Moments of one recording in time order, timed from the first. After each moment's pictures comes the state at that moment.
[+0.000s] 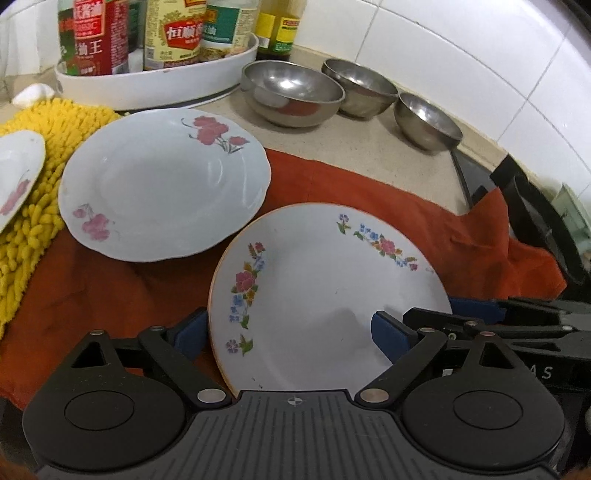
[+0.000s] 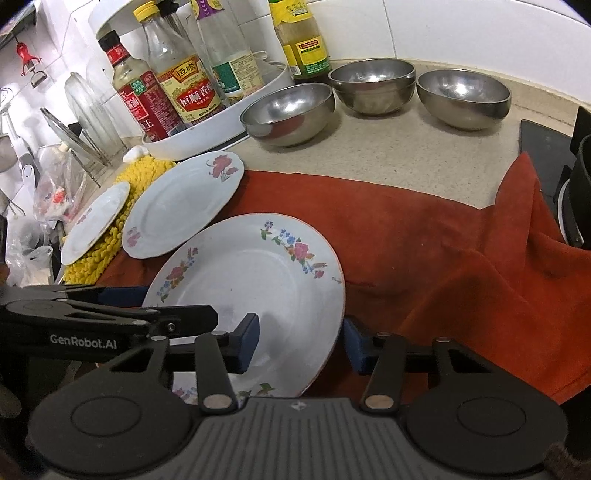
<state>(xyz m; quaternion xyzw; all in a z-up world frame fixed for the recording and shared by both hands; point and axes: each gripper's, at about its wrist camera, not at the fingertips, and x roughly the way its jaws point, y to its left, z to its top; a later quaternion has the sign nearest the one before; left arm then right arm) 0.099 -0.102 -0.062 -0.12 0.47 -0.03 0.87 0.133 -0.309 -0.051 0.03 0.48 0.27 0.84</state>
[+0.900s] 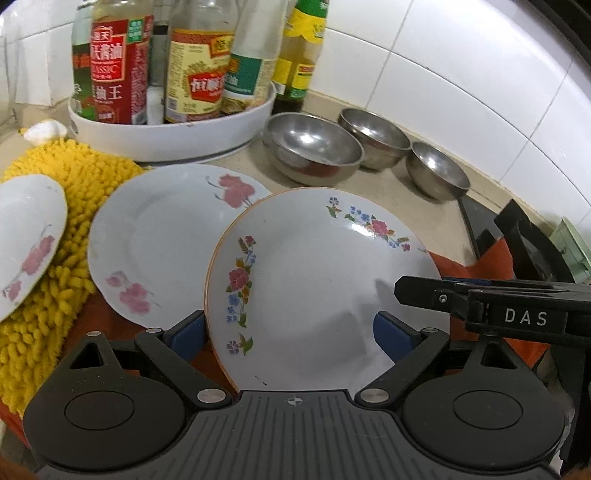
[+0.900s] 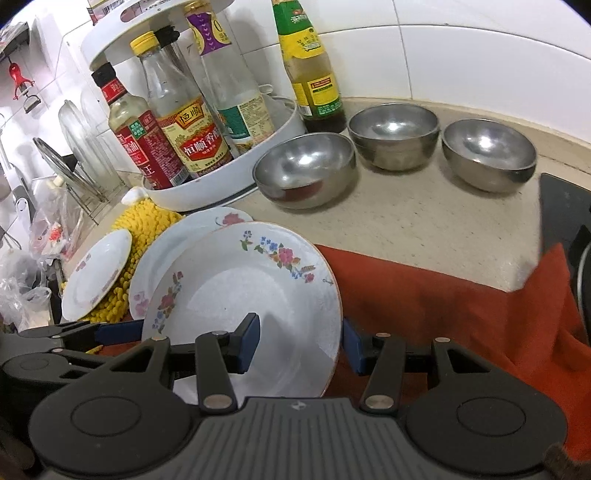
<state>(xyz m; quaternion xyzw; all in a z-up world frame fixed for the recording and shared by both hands) 0.122 -0.067 -0.040 -0.12 0.43 -0.02 0.90 0.172 -0.268 -0.021 0.04 0.45 0.26 0.85</state>
